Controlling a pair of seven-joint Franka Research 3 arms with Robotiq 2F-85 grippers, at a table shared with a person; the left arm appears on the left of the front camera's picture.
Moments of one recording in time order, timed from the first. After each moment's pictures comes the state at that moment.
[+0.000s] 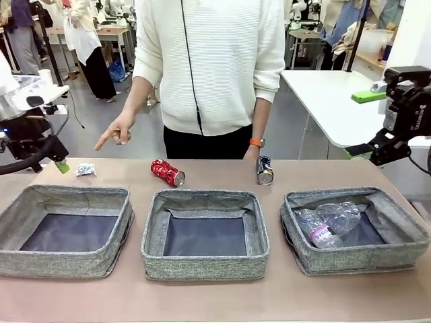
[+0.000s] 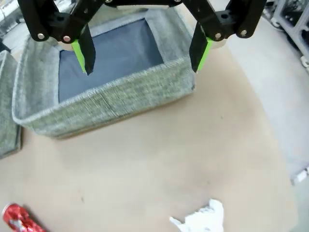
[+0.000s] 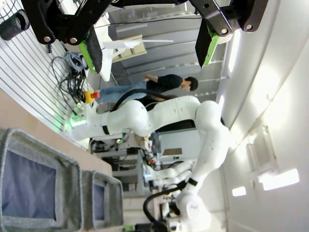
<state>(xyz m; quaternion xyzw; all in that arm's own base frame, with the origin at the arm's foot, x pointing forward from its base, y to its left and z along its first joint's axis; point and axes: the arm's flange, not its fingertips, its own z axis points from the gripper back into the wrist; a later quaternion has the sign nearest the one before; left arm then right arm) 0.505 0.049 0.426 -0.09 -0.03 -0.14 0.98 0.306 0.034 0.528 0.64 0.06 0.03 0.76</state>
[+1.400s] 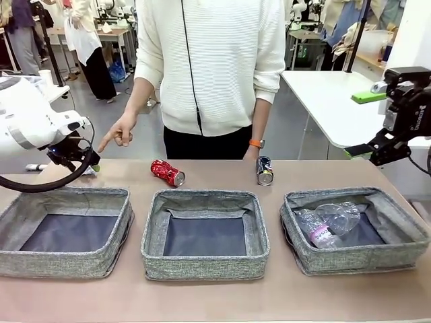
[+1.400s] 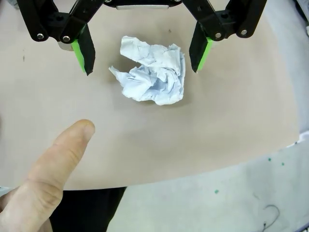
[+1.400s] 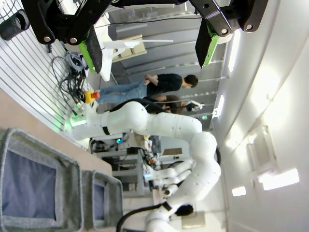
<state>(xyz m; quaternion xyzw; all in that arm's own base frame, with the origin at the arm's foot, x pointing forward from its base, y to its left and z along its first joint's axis) 0.616 0.046 0.315 -0.07 -0.17 -0.09 0.98 0.306 0.034 0.528 0.64 0.06 0.03 0.76</state>
